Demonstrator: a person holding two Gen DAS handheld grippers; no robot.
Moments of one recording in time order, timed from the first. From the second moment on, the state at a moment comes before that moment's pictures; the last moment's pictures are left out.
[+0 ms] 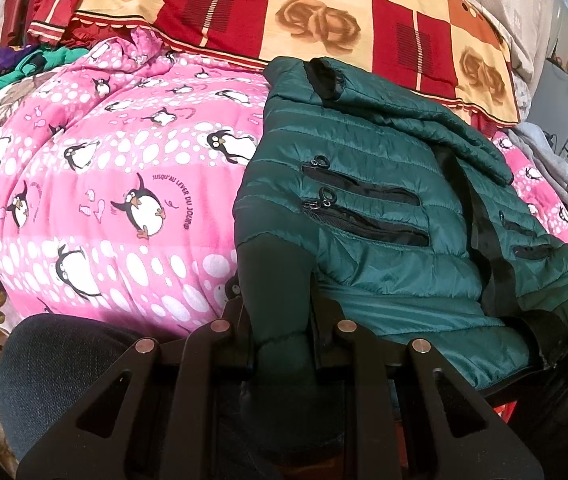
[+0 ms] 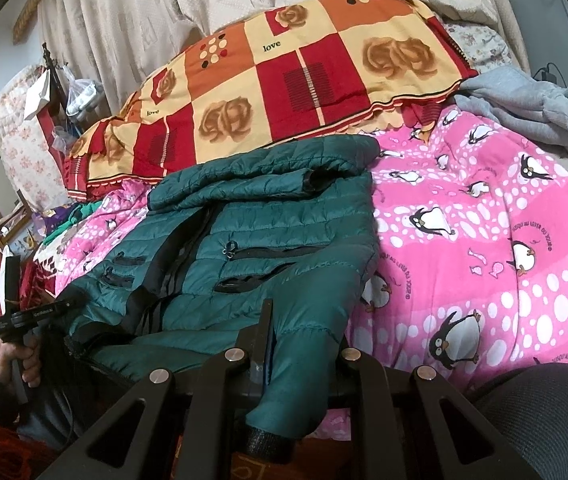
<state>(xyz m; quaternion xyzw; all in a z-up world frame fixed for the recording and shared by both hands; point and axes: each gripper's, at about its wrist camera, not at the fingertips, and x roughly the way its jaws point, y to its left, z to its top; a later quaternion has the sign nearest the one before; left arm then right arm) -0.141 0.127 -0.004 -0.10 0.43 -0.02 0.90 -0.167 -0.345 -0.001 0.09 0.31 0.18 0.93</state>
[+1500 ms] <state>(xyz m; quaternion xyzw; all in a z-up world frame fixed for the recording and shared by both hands) -0.012 0.154 0.116 -0.22 0.22 0.02 0.95 -0.026 -0.329 0.115 0.04 0.17 0.11 0.98</state>
